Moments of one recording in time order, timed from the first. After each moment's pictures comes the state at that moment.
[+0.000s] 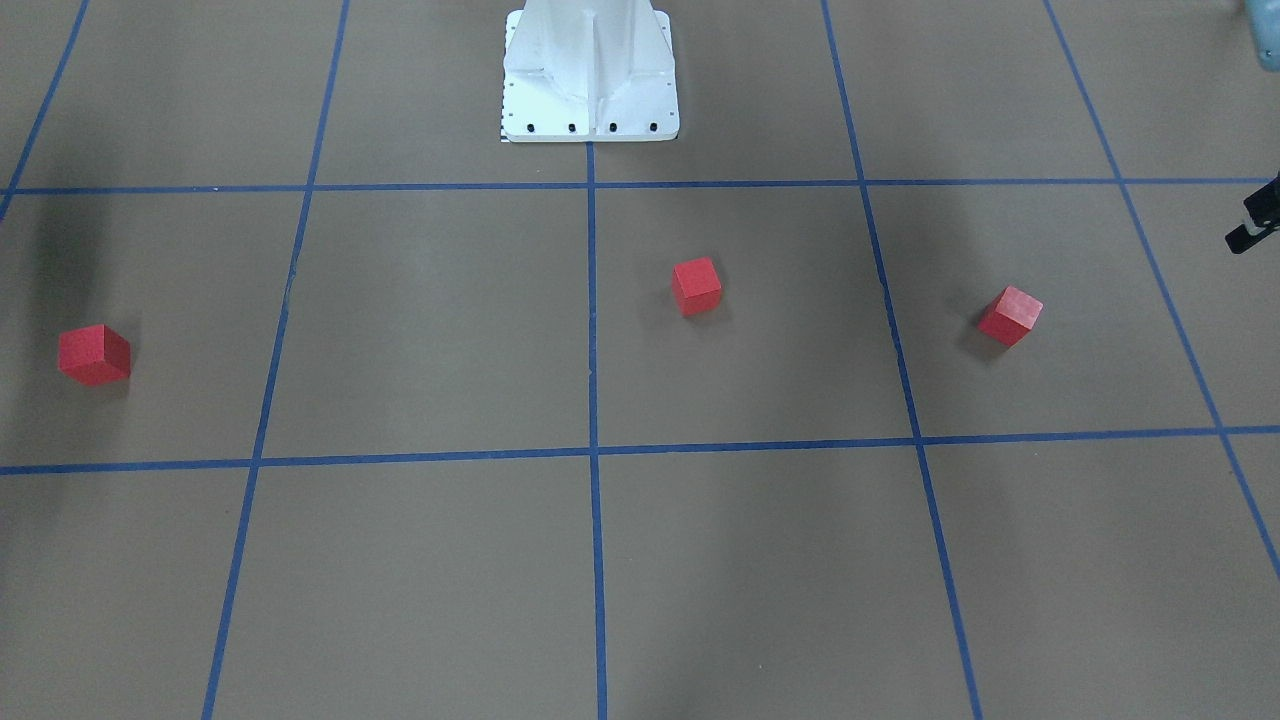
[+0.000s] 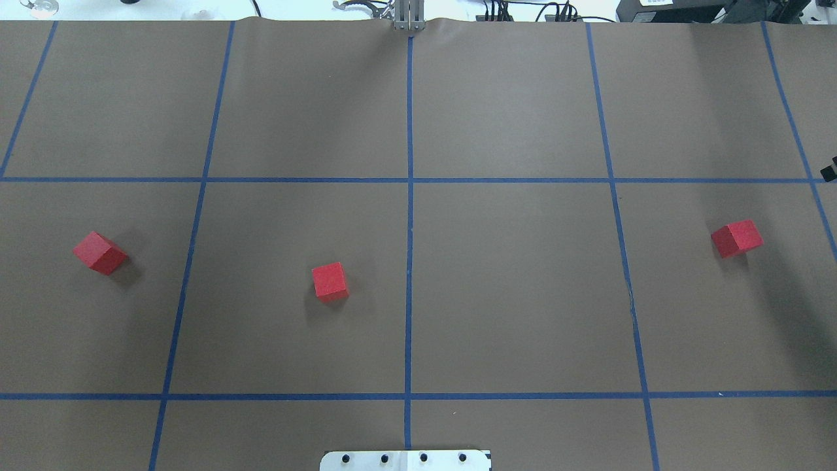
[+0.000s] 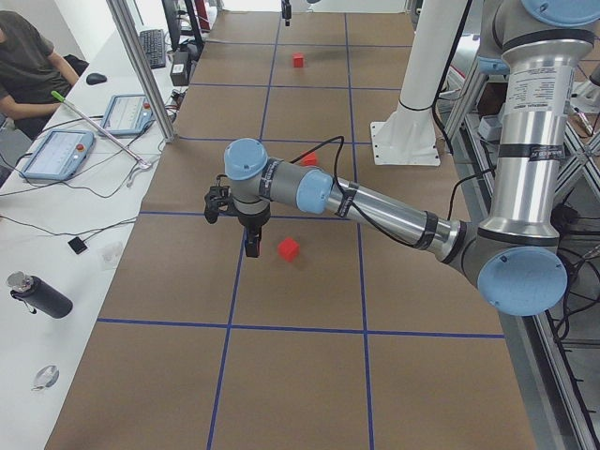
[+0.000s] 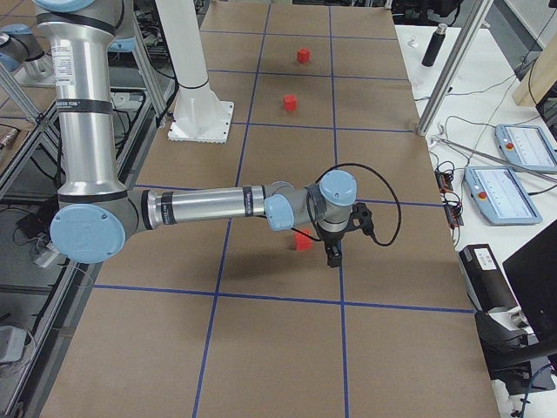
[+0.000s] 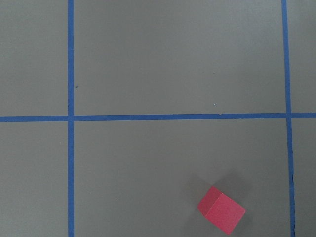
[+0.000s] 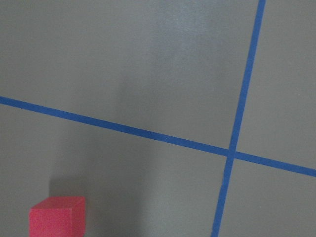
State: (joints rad) left arm -1.44 -1.61 -1.88 -1.48 -2.43 -0.26; right arm 1.34 -1.54 1.65 -1.39 2.36 0.08
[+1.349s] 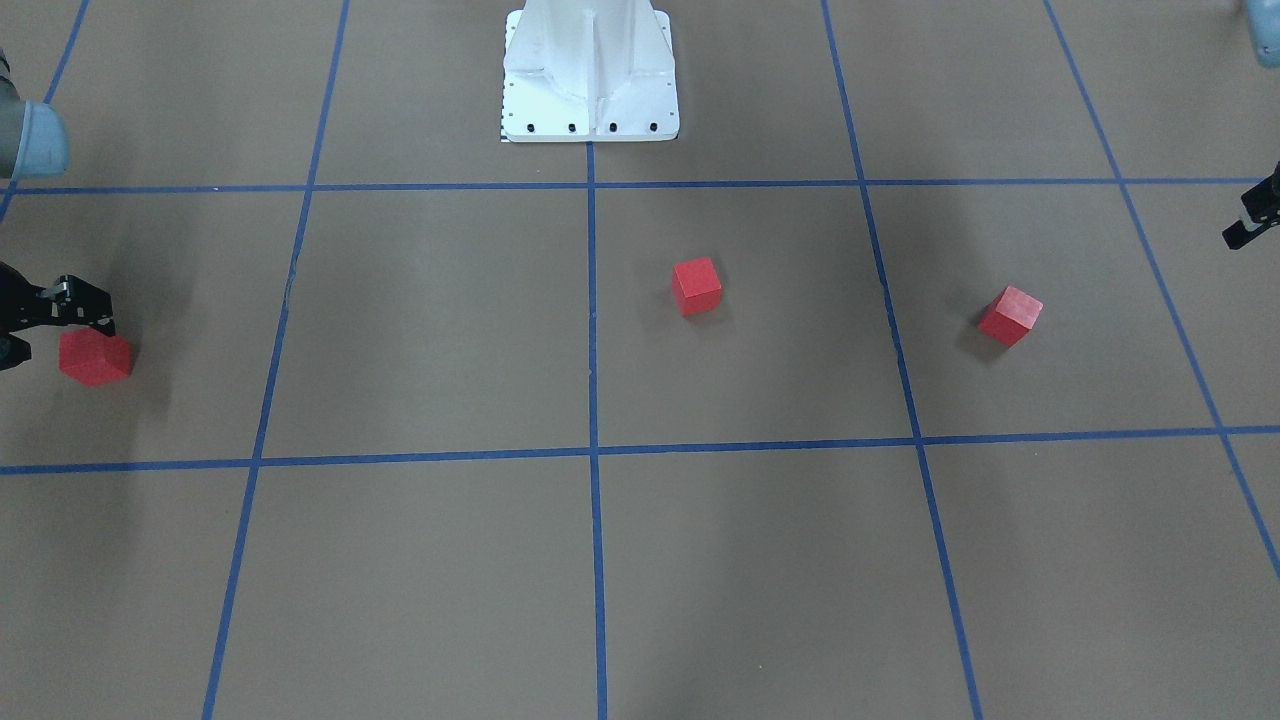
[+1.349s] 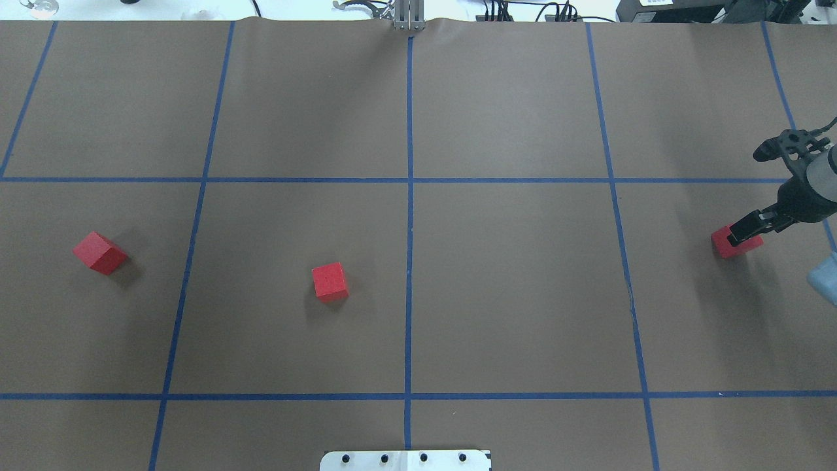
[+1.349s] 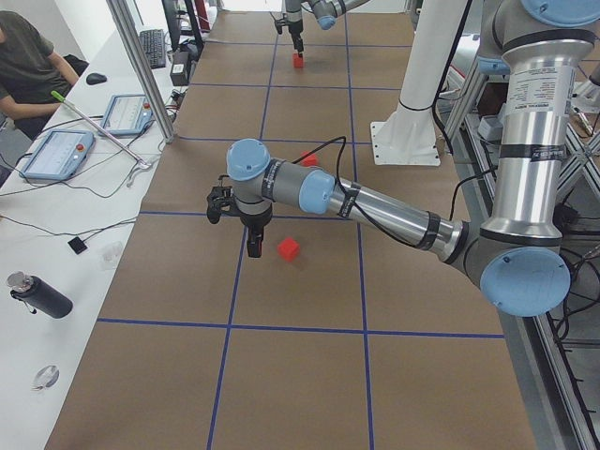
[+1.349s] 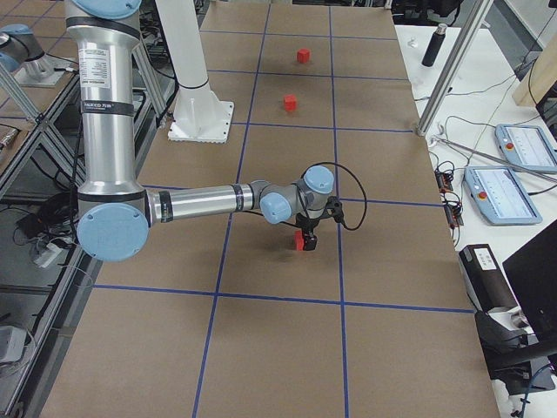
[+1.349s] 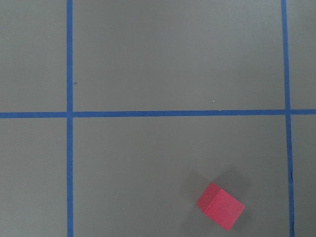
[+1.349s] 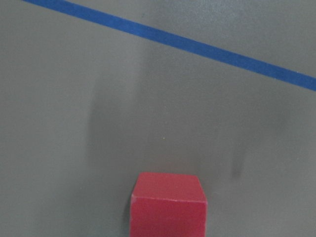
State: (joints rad) left arm -1.44 -1.60 -1.89 -1.48 -2.43 -0.26; right arm 1.05 -1.57 1.64 -1.28 2.27 0.32
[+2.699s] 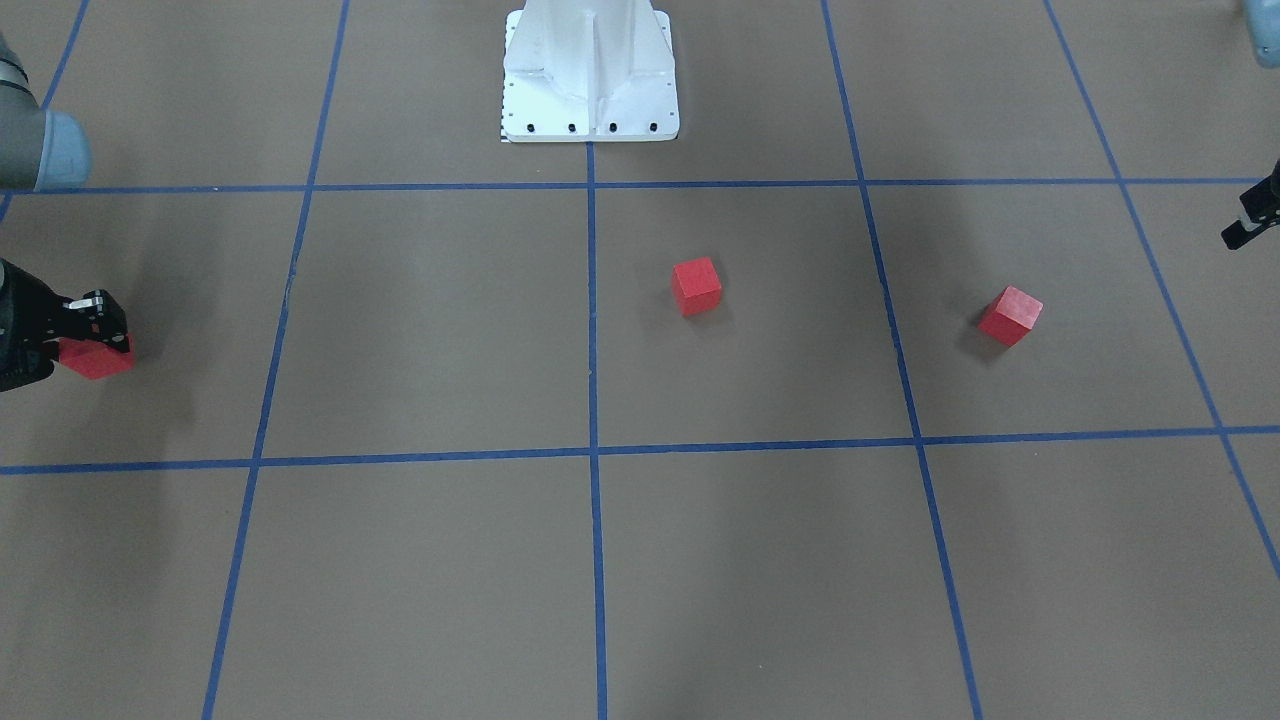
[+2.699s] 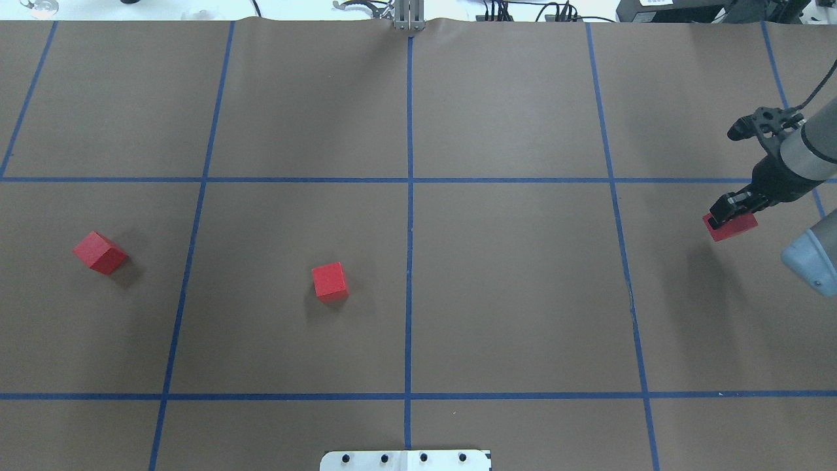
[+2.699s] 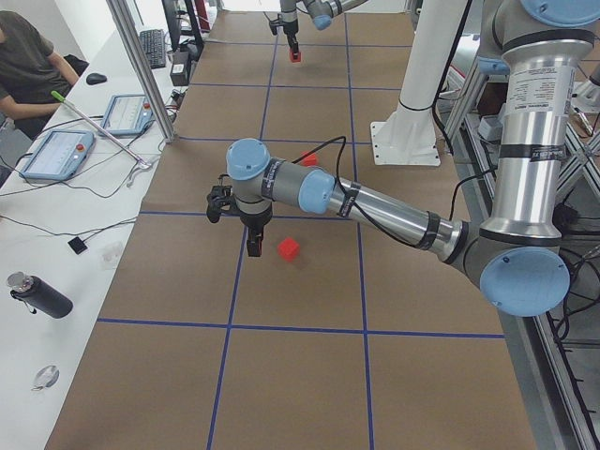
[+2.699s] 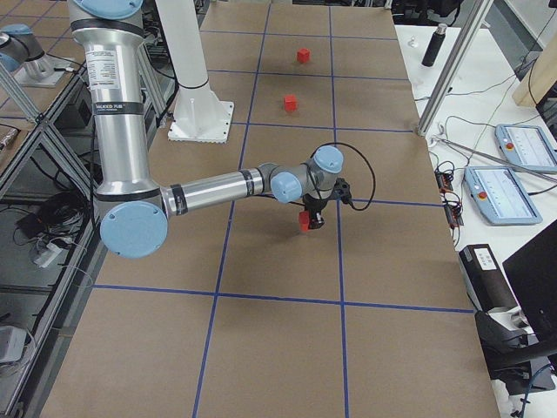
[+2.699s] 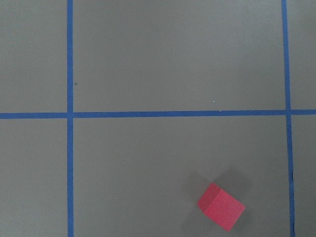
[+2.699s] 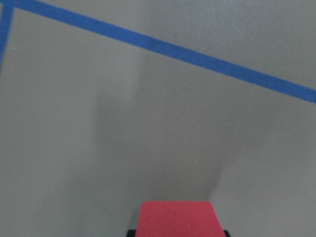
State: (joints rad) left arm -1.44 -1.60 -1.89 -1.48 -2.44 -0.26; right arm 1.05 -1.47 1.72 -1.43 2.28 0.34
